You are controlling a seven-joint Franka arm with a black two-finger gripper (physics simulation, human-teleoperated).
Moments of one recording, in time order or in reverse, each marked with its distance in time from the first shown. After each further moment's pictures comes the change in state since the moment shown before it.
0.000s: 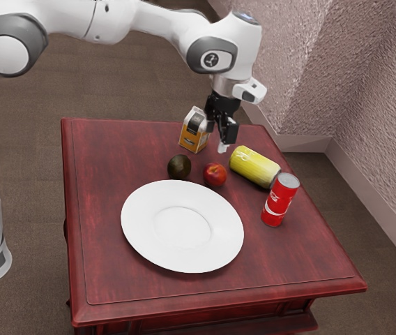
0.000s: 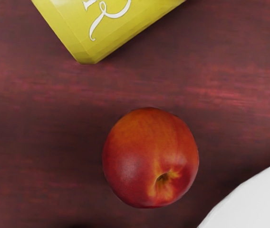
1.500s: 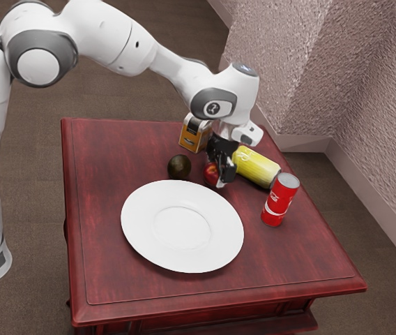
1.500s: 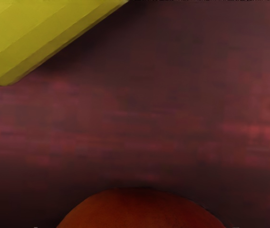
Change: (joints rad) arm -0.008 0.164 0.001 -0.094 -0.032 0.239 0.030
